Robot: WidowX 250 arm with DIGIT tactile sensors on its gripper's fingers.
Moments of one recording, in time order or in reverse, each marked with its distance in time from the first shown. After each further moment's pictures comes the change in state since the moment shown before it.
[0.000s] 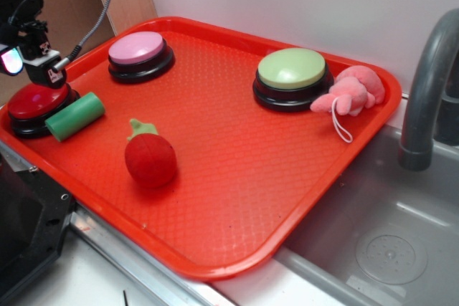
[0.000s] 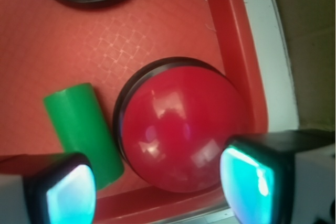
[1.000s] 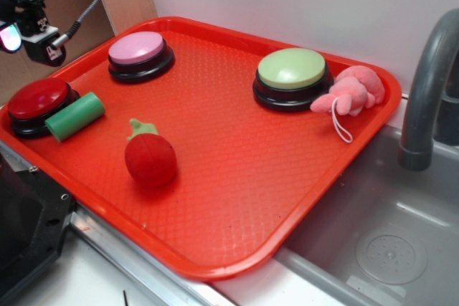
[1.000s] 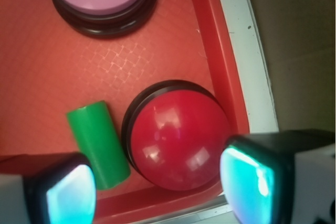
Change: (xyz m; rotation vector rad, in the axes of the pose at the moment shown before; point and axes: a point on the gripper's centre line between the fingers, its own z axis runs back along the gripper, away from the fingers) arm 0.008 -0.004 0.021 -0.001 -0.033 -0.011
